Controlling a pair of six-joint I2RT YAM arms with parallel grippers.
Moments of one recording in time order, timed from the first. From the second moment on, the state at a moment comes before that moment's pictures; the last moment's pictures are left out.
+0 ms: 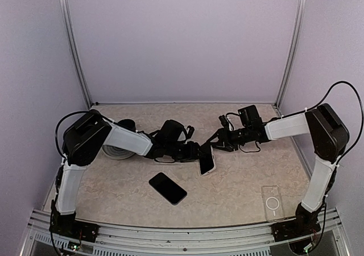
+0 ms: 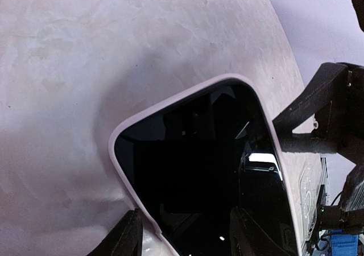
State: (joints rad) left arm -0.83 2.24 1.38 0.22 0.33 -0.70; right arm 0.45 1.85 1.03 0.08 -0.70 0.60
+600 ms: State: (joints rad) left arm -0.81 2.23 1.35 0.27 0.32 -0.71; right arm 0.46 1.92 1.10 0.06 -0.73 0.59
